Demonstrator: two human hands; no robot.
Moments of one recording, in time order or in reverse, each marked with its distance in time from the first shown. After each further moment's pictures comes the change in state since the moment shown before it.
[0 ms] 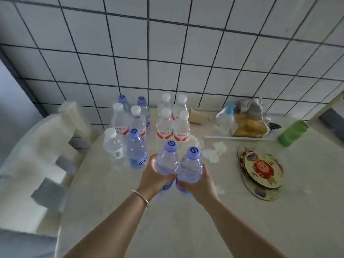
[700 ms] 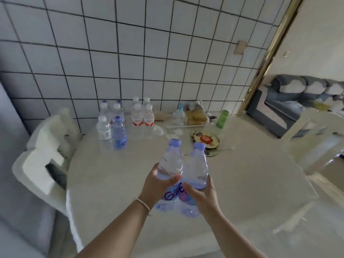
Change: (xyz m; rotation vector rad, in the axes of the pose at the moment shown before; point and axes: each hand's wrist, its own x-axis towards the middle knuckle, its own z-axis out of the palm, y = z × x) left_hand -0.280 0.054 0.018 -0.123 -0.215 0.053; right_hand -0.325 0.065 -0.041 0.433 0.393 -0.117
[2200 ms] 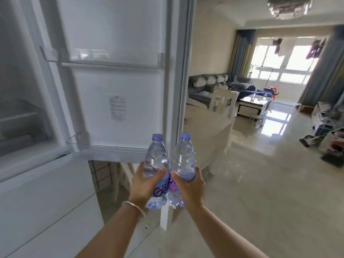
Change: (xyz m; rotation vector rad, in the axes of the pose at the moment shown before) left_hand -0.409 0.030 -0.501 -0.053 -0.340 0.169; right_hand -0.569 -0.113 0.394 0.064 0.728 -0.105
